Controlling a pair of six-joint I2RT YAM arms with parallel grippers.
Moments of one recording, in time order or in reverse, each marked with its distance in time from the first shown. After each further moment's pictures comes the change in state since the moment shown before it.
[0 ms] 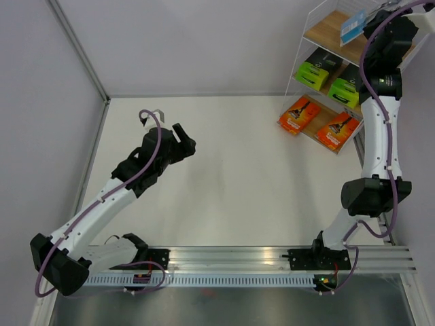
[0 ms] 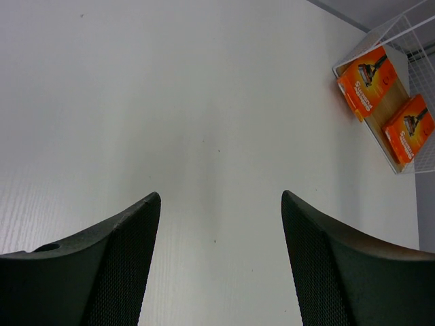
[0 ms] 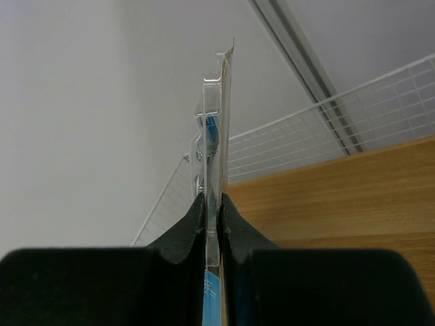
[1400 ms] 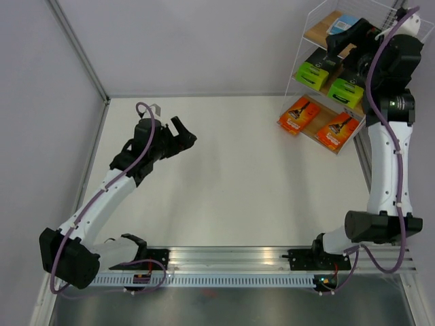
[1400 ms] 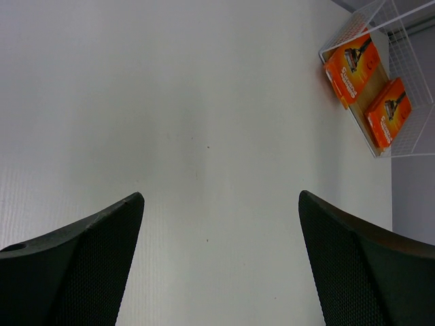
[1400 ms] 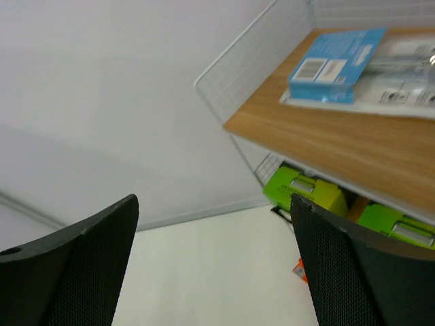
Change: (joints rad) left arm 0.181 0.085 0.000 0.070 0.283 0.035; right arm 0.003 -0.186 -0.088 -0.332 -0.490 -0.071
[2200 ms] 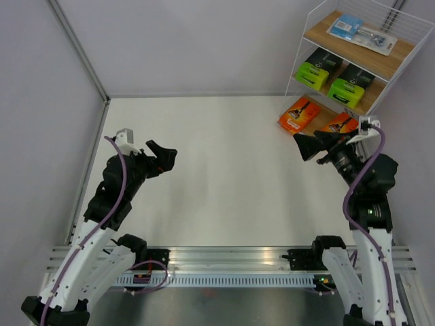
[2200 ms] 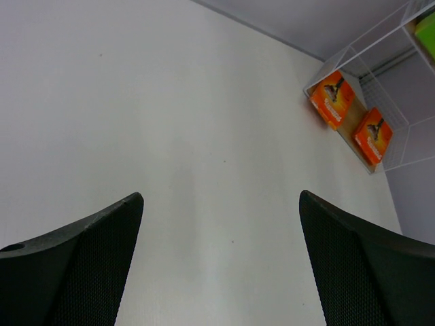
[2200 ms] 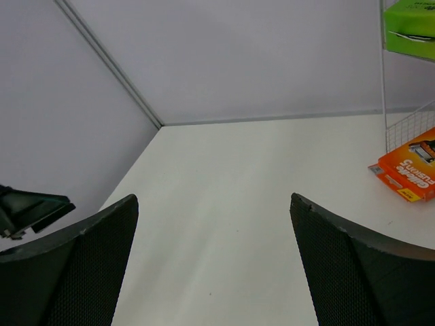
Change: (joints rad) left arm 0.043 -0.491 -0.251 0.025 -0.049 0.088; right arm 0.069 -0.878 -1.161 0.348 -0.375 0.008
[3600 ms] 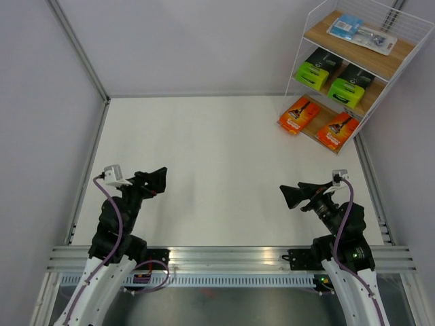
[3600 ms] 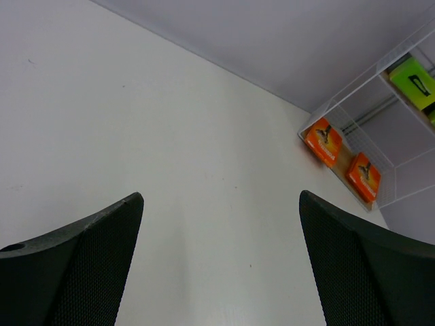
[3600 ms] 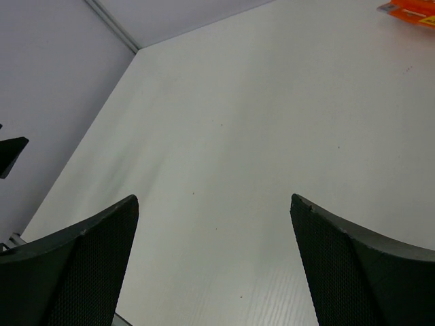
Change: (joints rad) left arm 0.000 -0.465 -0.420 0.151 -0.102 0.021; right arm 0.247 -0.650 -0.539 -0.268 0.206 0.022
